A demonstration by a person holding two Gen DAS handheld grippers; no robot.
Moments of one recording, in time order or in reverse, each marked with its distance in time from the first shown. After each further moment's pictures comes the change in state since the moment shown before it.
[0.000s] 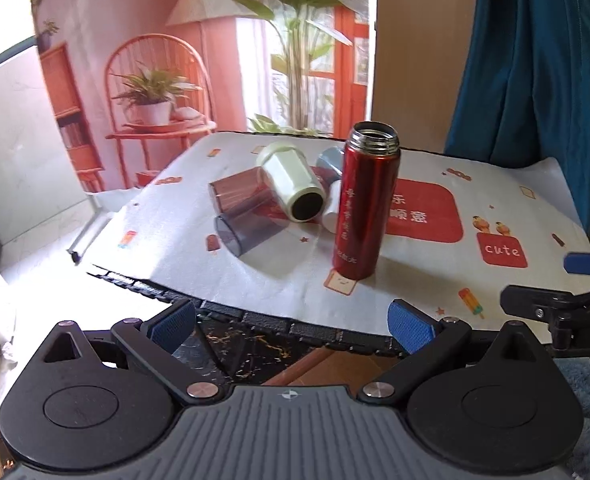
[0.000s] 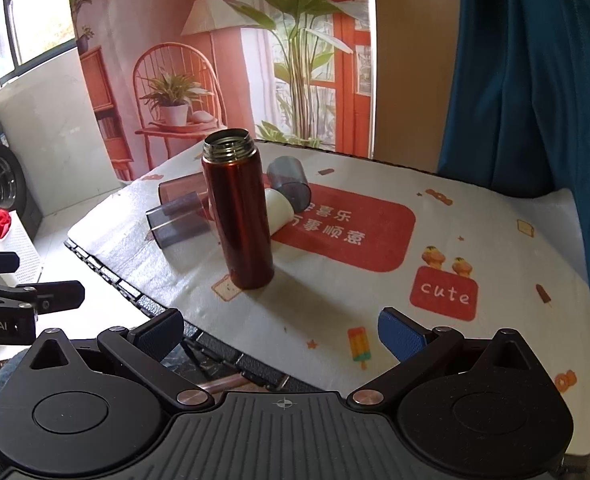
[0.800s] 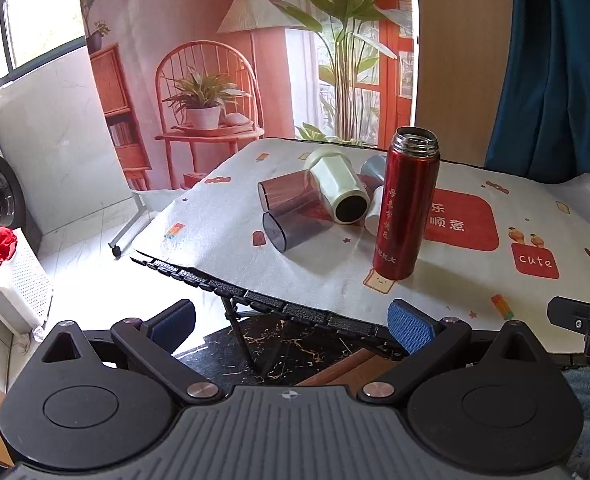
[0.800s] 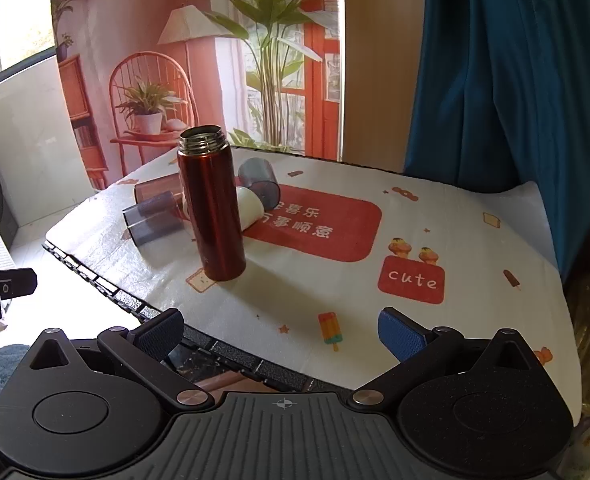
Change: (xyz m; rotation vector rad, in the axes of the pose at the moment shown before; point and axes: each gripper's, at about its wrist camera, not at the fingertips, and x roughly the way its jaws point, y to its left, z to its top) left arm -0.016 0.000 -0.013 -0.058 -0.034 0.129; right arm -0.014 -0.004 -0.027 0.013 -0.044 -0.090
